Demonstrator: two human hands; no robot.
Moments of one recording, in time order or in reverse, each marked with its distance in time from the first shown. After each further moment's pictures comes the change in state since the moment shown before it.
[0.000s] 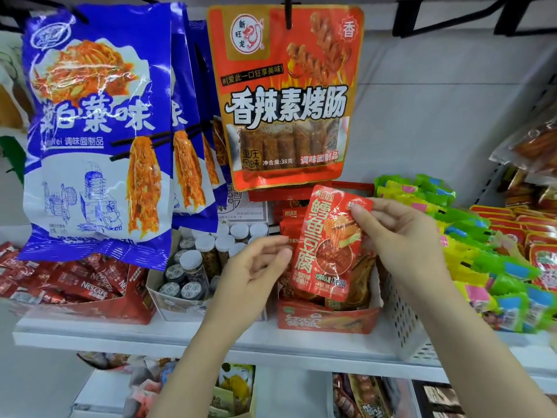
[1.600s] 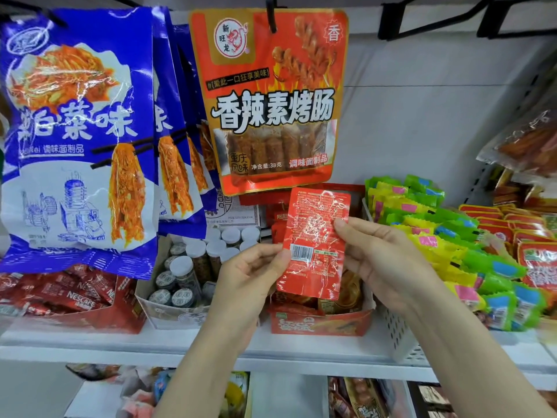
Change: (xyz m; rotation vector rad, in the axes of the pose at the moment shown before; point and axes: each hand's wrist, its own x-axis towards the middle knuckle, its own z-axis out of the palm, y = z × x) left_hand 0.001 0.010 0.018 -0.397 0.063 -0.175; right_hand -0.007 -0.003 -0.001 0.214 -0.214 0.414
